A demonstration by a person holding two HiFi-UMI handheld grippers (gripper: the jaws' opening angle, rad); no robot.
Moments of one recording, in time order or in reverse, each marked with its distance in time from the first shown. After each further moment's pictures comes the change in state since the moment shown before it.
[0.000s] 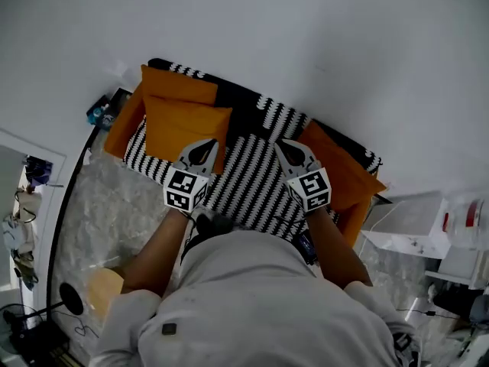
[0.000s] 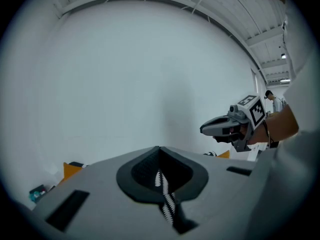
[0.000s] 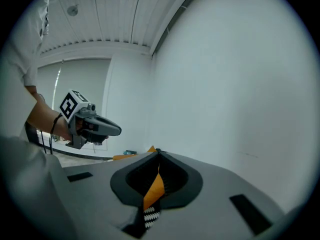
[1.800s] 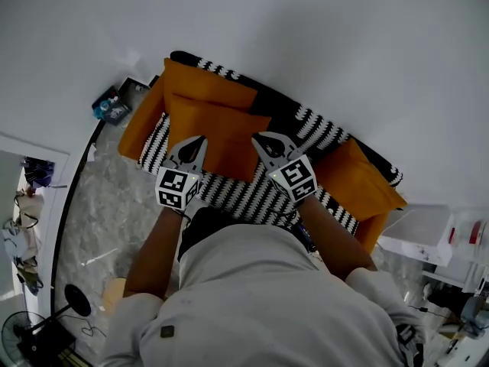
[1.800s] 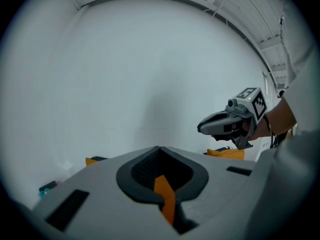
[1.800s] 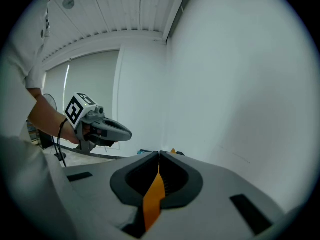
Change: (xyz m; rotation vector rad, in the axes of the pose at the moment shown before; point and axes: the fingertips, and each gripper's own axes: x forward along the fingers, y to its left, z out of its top) left arm -0.052 0.264 -0.060 -0.066 0.028 0.073; right arm 0.270 0.135 0.053 -0.038 0.073 0.202
